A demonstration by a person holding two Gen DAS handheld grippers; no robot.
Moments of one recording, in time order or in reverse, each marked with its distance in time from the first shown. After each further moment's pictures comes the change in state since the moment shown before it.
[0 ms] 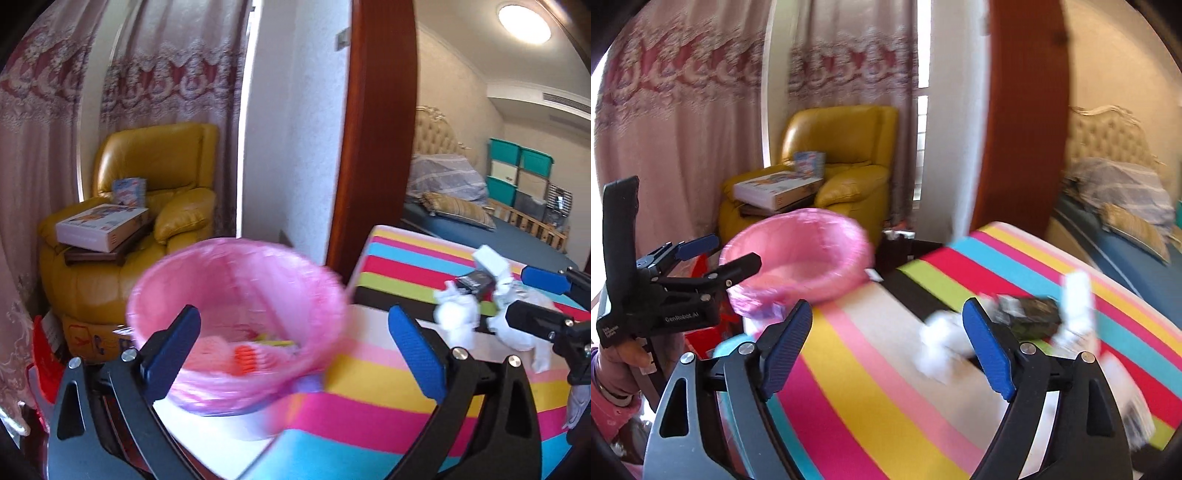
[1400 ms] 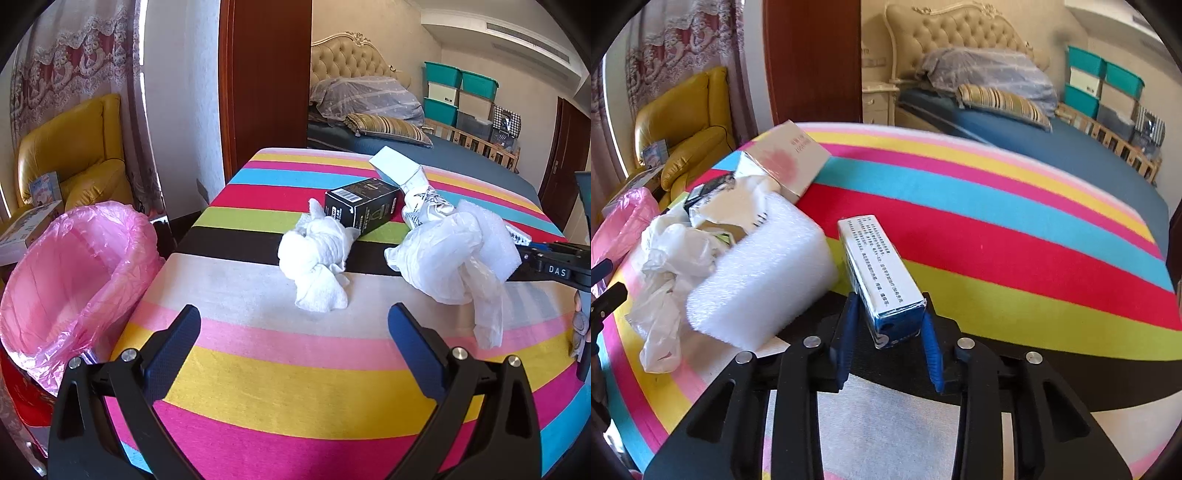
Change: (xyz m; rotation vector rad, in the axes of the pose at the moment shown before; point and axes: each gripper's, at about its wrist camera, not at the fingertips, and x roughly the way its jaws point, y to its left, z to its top) left arm 0.065 -0.148 -0.036 0.196 0.256 -0.191; right arm -0.019 -0.217 -0.098 0.329 0.286 -0.403
